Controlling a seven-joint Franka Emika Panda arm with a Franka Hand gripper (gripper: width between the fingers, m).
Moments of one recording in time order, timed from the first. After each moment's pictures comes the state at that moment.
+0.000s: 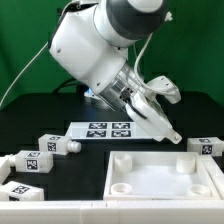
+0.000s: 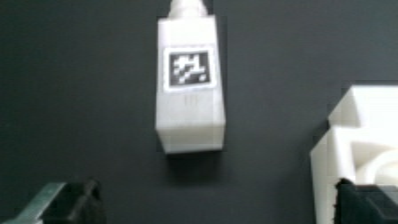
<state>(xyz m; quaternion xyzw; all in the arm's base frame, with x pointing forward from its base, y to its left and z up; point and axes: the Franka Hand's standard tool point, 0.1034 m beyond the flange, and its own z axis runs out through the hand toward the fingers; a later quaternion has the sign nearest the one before) 0.476 0.129 0.046 -0.66 0.62 0.31 0.29</state>
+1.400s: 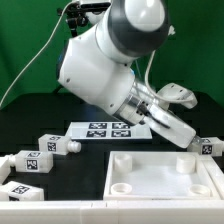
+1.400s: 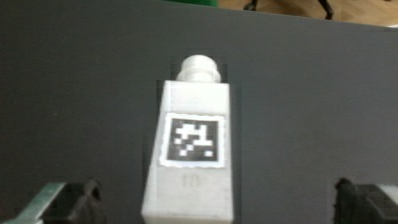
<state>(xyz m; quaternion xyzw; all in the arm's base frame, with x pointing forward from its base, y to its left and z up) 0.468 0.160 0.029 -0.67 0.56 0.36 0.33</state>
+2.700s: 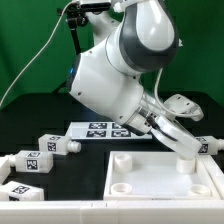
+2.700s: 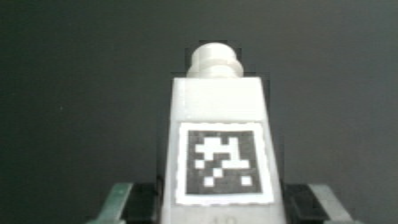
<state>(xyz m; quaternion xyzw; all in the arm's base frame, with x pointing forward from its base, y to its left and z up) 0.458 0.160 0.009 -0.68 0.57 0.35 0.31</state>
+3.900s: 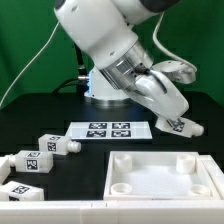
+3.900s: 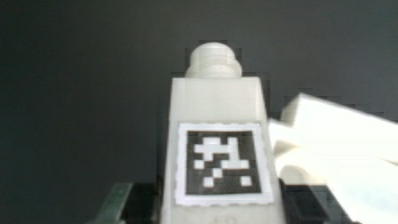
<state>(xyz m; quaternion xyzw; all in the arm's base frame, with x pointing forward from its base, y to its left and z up) 0.522 0.103 0.093 -0.83 0.51 0.17 0.17</state>
